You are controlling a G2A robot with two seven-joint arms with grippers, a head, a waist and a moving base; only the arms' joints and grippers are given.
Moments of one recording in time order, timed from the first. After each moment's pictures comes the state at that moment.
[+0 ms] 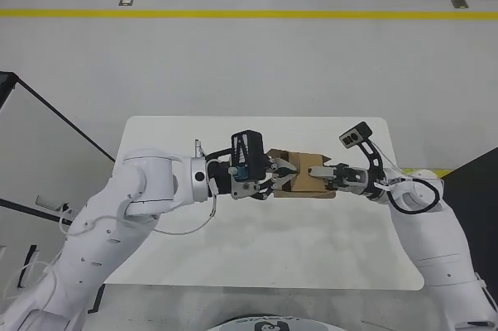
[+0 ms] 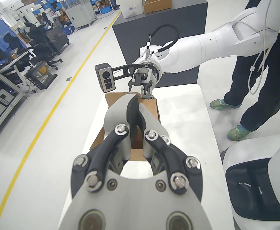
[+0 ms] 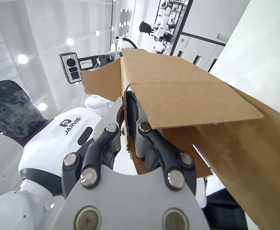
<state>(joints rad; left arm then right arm) 1.06 -1.03 -1.04 -2.05 0.87 -0.76 -0.44 -1.30 -1.08 1.38 -1.52 0.72 -0.23 1.36</state>
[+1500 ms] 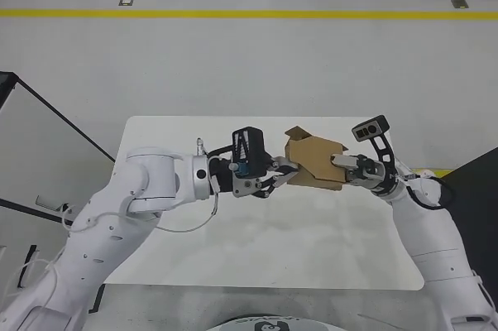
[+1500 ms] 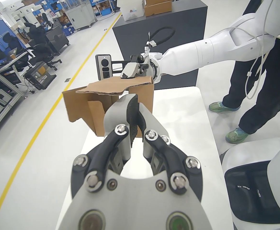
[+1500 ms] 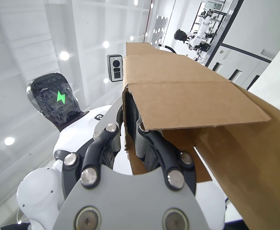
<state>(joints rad) 1.05 -1.03 -1.02 -2.03 0.86 -0.76 -0.43 -1.27 -1.10 1.38 -1.44 0.97 -0.27 1.45</state>
